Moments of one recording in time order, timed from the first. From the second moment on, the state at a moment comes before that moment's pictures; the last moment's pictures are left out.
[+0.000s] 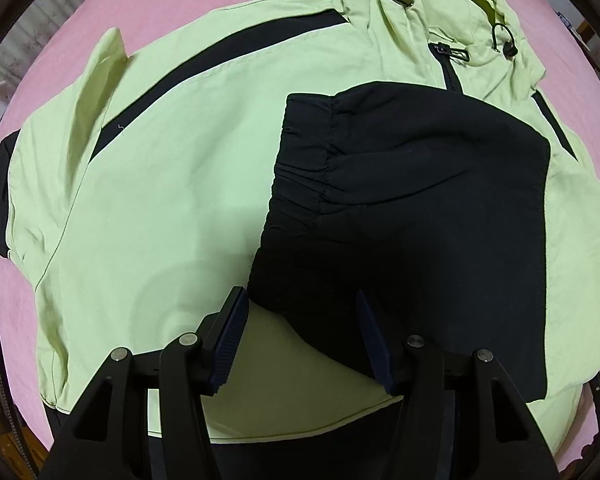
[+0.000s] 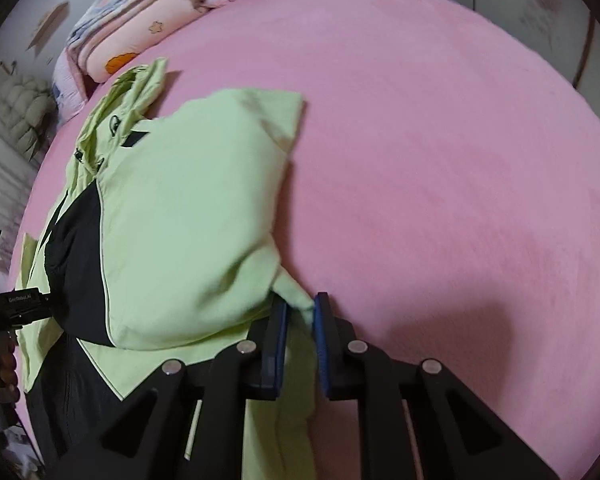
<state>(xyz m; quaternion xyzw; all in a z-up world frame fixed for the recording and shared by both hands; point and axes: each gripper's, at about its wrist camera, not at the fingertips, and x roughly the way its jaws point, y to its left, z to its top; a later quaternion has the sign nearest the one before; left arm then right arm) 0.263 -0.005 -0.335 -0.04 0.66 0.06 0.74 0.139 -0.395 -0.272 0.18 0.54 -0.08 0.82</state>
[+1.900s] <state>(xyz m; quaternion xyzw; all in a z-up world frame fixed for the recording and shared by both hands) 0.186 0.051 -0.308 -0.11 0.66 0.08 0.74 0.243 -0.415 -0.254 0.17 0.56 -0.03 0.81</state>
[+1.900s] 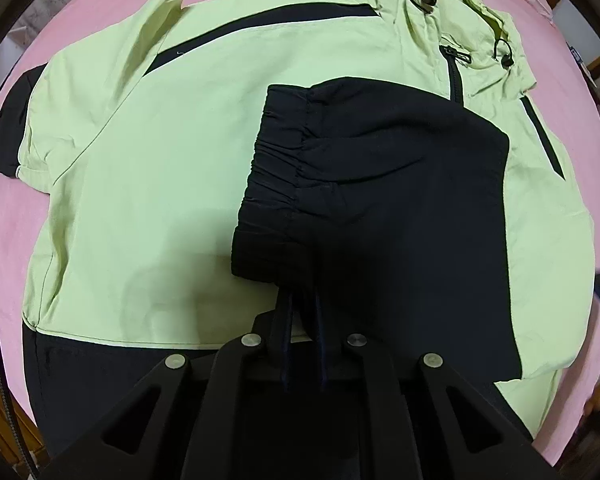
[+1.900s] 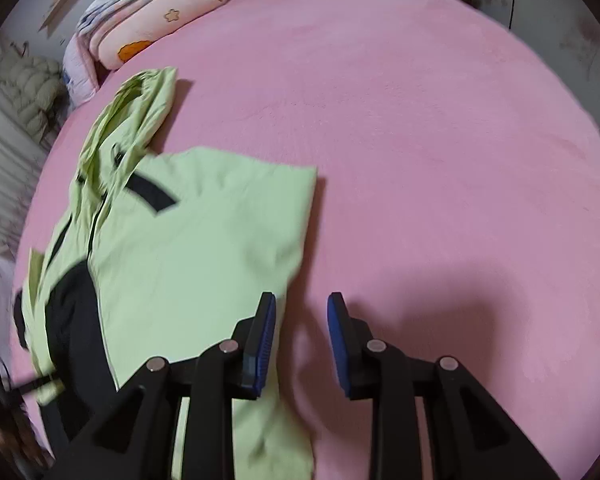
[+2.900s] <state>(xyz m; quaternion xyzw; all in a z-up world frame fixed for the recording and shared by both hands) 0.212 -0.013 -0.298 -0.04 0.62 0.01 0.78 0.184 -0.300 -0.246 0.02 0.55 0.05 0.83</state>
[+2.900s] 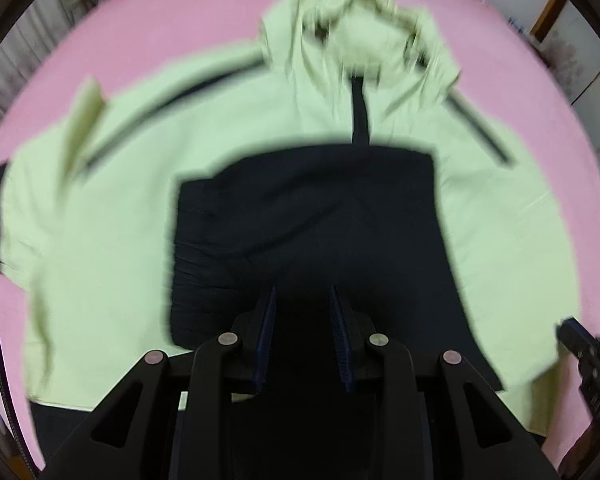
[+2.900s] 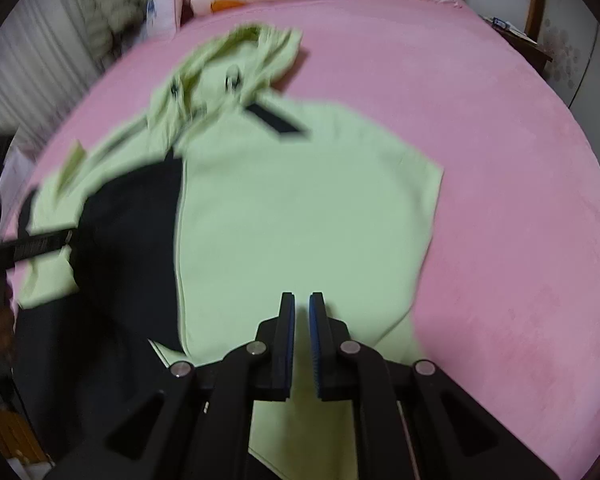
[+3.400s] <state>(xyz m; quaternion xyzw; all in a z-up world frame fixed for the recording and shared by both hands) 0.208 -0.006 -0.292 -0.02 0.63 0.02 0.78 0.152 -0.374 -0.259 0.07 0.57 -0.05 0.82</state>
